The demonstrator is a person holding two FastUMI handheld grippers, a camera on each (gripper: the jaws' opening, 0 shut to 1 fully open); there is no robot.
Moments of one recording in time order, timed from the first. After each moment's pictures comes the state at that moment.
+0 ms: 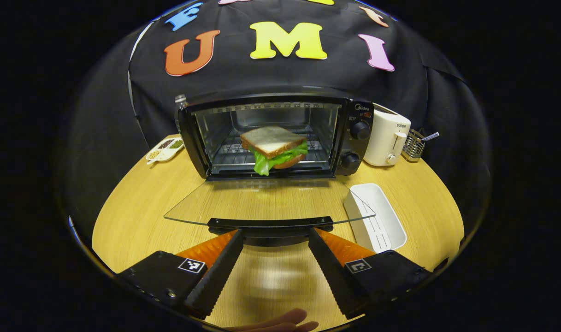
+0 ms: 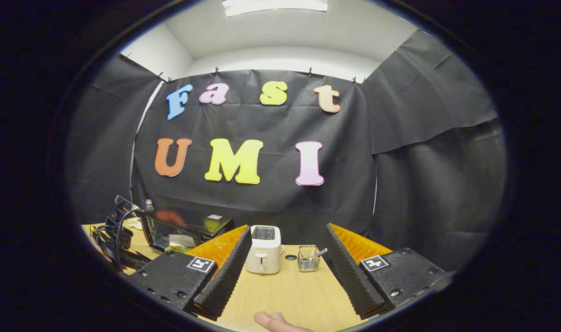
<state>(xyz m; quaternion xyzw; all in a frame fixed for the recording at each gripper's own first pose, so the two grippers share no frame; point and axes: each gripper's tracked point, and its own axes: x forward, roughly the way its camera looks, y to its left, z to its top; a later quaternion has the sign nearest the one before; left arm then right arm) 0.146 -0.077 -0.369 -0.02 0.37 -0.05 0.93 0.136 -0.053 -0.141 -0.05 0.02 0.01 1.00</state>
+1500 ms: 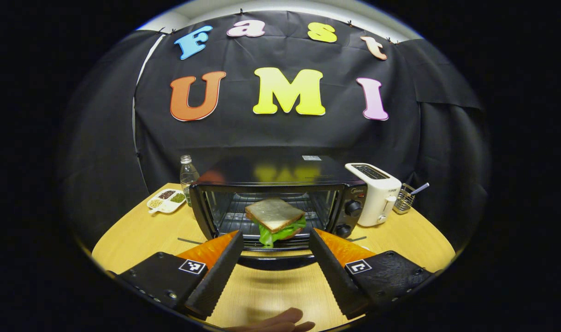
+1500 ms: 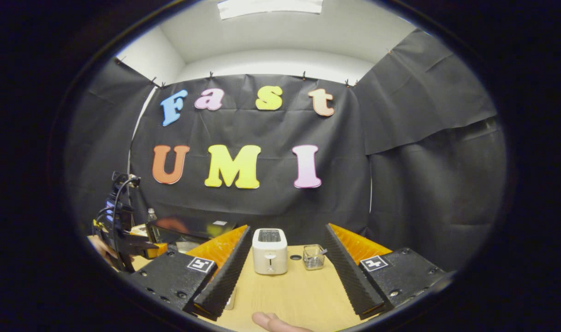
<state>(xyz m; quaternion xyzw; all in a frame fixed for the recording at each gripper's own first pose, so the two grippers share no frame) 0.204 -0.062 -0.287 -0.05 0.22 -0.07 0.97 0.105 -0.018 -0.129 -0.02 0.01 0.00 1.00</state>
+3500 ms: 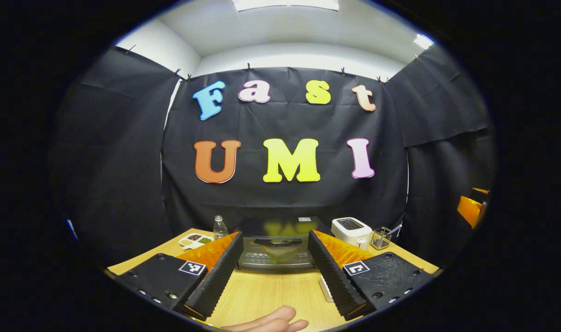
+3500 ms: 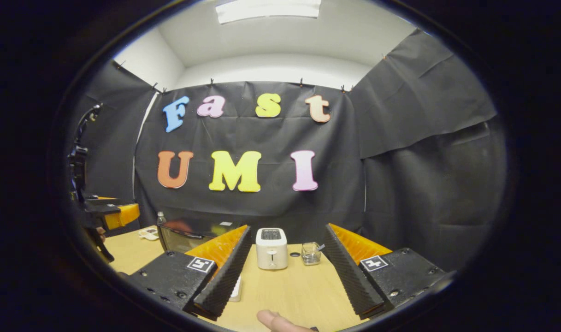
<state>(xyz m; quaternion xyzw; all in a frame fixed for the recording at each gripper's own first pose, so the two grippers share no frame) 0.070 -0.031 -0.108 -0.05 0.04 -0.02 1.00 0.027 -0.024 -0.096 -0.02 0.00 0.00 1.00</state>
